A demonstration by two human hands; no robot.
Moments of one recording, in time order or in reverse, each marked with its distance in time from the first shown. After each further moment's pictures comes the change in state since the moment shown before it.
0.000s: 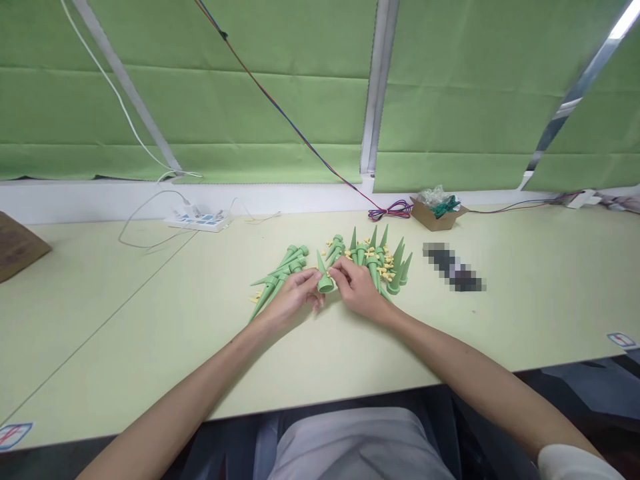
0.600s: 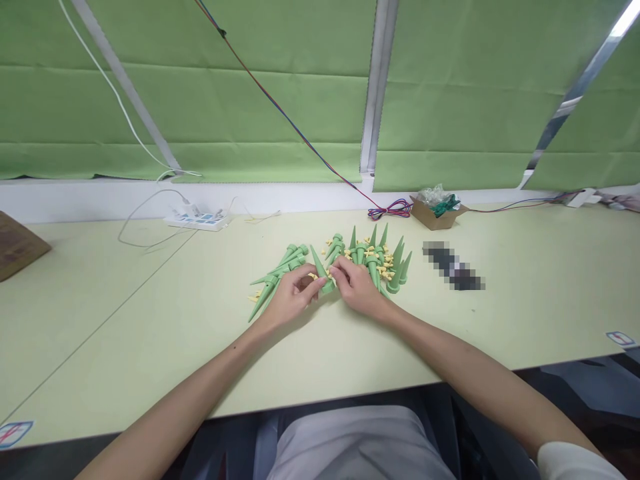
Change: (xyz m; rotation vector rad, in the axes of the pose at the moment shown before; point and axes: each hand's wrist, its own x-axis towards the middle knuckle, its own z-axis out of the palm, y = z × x) left_hand -0.006 0.004 0.001 0.594 0.126 0.243; right_hand 0.001 0.001 -0.001 -0.014 -0.038 0.027
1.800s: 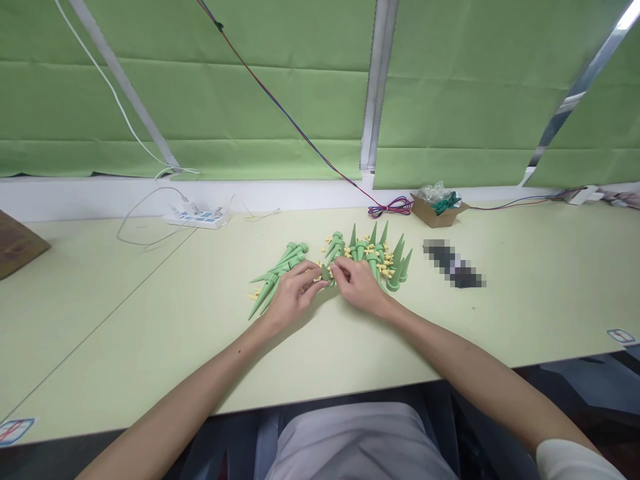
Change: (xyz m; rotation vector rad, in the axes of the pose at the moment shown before) left_hand 0.000 -0.010 0.001 0.309 0.110 0.361; right_hand 0.002 -0.003 -0.003 -0.144 0.011 0.026
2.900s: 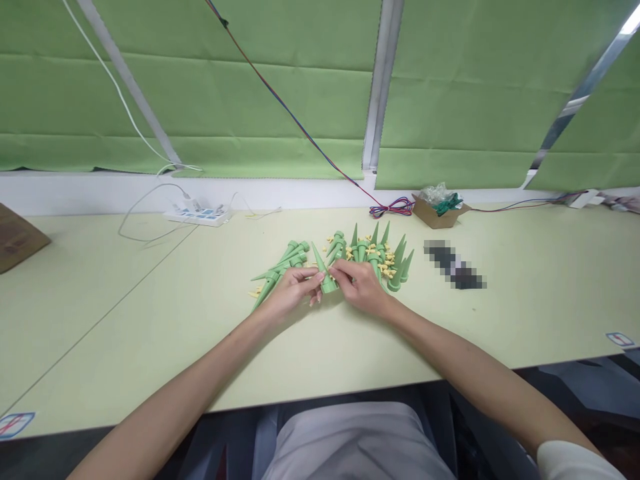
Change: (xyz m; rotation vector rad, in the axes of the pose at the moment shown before) left_hand 0.006 -0.004 -0.003 -0.734 -0.212 -0.494; right_hand -0.005 -0.002 -0.005 0.008 -0.006 -0.188
